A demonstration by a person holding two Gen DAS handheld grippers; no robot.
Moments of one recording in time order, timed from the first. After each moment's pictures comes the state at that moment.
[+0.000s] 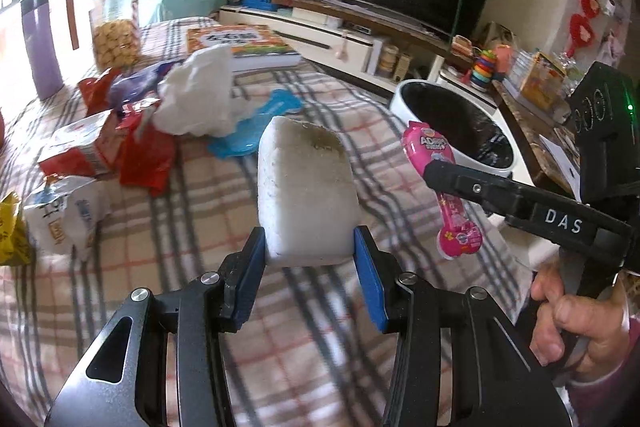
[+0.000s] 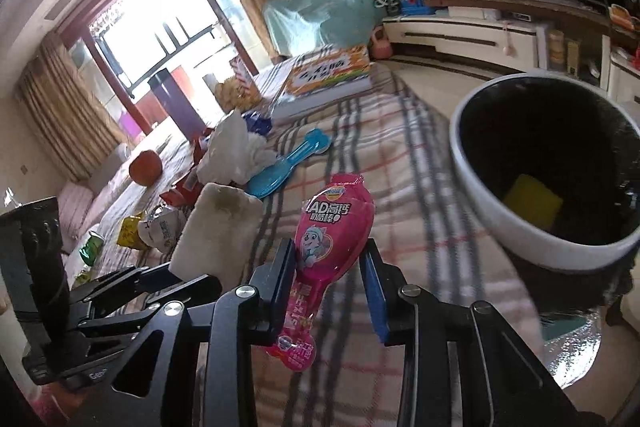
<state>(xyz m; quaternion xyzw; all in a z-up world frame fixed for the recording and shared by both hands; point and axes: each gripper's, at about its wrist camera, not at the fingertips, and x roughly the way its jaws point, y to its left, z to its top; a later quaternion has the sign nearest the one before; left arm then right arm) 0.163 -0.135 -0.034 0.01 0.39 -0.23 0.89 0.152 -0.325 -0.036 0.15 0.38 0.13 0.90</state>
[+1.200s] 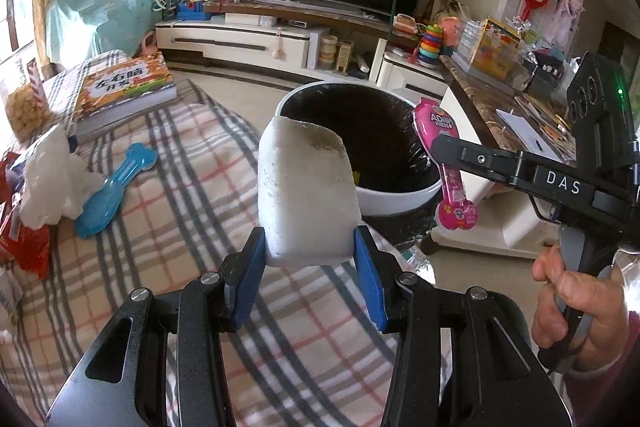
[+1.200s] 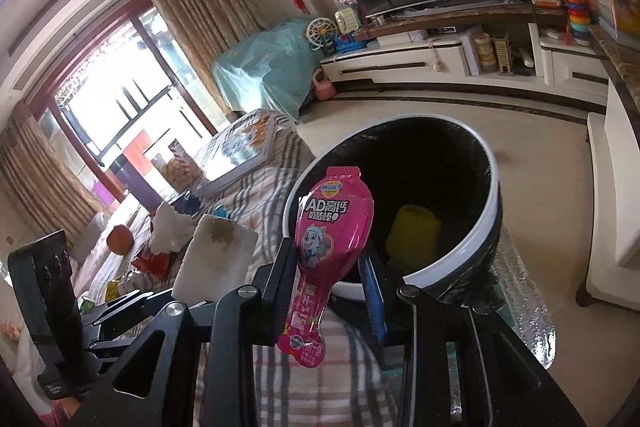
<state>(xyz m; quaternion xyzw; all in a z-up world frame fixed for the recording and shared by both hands) 0.173 -0.252 -0.015 0.06 0.38 -0.31 0.87 0.127 -0.456 -0.016 0.22 0.33 0.04 0.92</state>
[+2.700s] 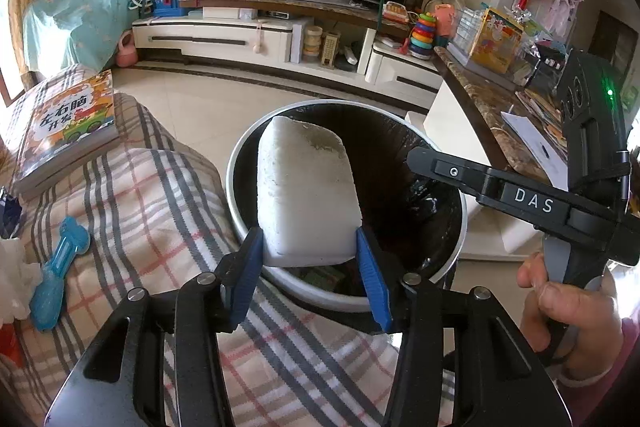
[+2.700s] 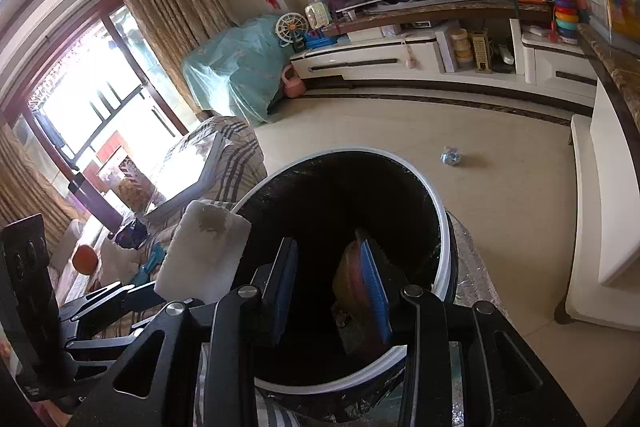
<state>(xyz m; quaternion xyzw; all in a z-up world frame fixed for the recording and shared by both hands) 0.231 -0.322 -0.016 0.07 0.40 -0.33 0.85 0.185 -0.509 -0.028 0.21 0.36 0.00 0.91</state>
